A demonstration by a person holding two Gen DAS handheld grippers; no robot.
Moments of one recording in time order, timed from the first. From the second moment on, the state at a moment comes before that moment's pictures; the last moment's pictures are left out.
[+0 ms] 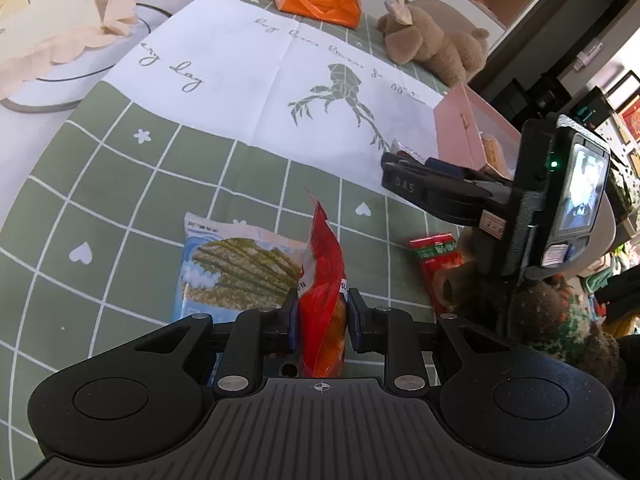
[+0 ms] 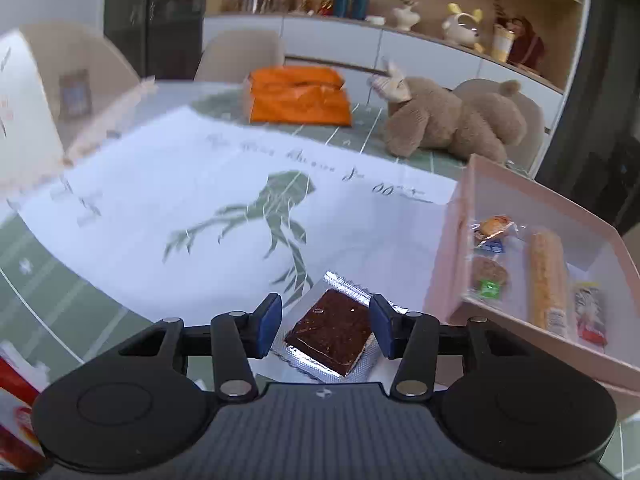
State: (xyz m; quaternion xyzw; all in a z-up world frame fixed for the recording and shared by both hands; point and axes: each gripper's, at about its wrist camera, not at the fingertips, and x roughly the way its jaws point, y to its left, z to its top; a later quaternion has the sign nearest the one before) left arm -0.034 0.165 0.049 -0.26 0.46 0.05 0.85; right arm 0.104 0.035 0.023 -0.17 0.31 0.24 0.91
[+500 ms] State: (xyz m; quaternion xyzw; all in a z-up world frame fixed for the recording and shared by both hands) left arm -0.030 0.153 0.046 -0.26 0.46 0.03 0.85; right arm 0.063 -0.062 0.054 -0.14 0.38 0.34 0.85
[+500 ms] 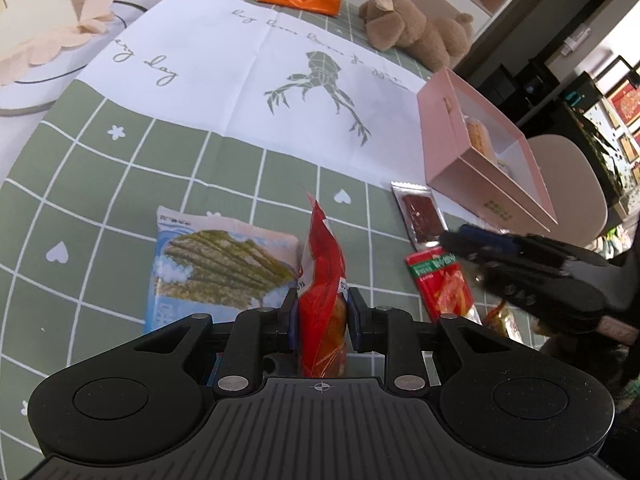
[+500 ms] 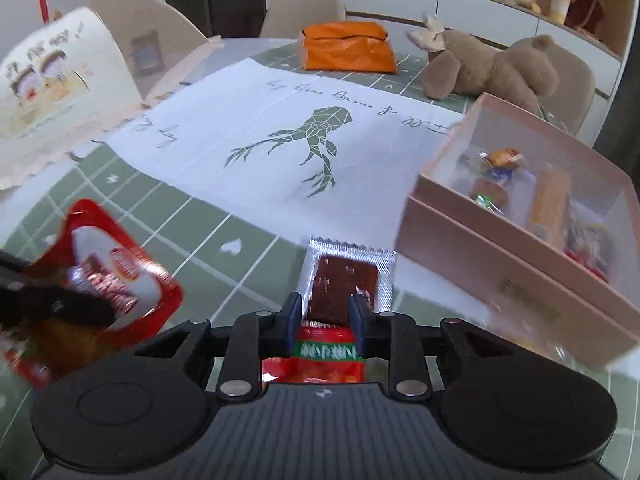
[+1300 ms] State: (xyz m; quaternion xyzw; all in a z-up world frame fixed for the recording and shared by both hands) left arm -0.038 0.128 0.044 -0.23 0.47 0.01 0.85; right arm 0.080 -0.062 0.103 -0.16 0.39 0.37 0.83
